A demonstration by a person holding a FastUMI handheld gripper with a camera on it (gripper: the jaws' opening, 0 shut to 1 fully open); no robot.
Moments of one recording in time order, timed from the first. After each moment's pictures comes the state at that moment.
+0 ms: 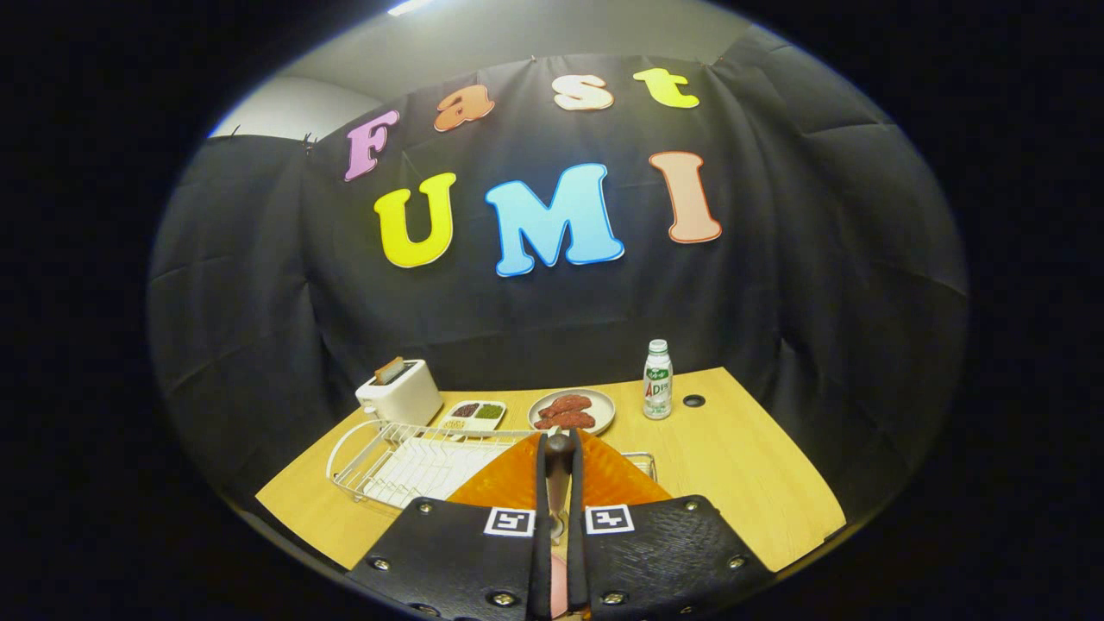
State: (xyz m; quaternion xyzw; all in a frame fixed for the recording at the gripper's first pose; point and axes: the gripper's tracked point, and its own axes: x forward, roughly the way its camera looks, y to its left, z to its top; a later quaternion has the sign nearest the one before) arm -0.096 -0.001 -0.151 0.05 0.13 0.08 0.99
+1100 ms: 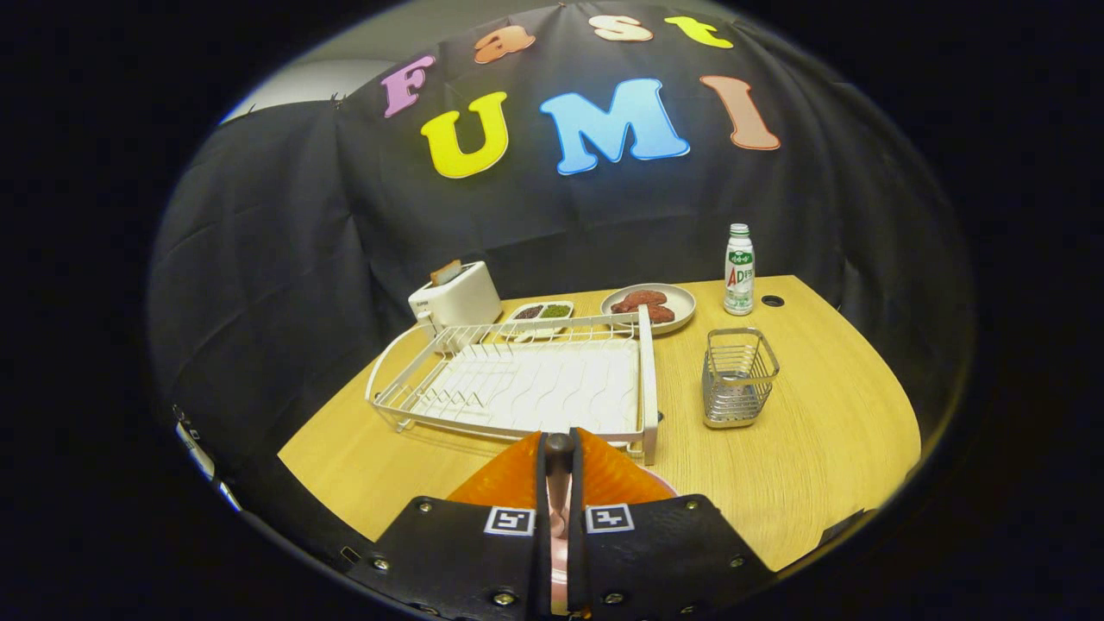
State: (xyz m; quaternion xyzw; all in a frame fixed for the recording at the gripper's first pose) arm -0.136 0.093 -0.283 0.06 0.24 0.17 0.96
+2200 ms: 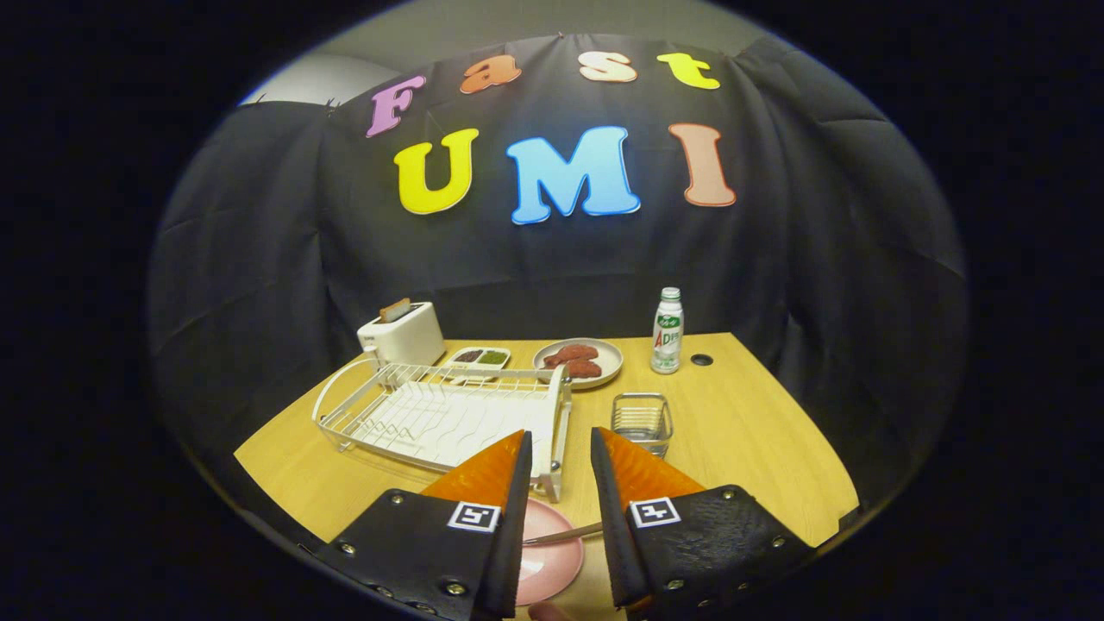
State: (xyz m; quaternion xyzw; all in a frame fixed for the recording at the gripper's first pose) arm -0.114 -0.015 -0.201 0.01 0.13 0.07 0.99
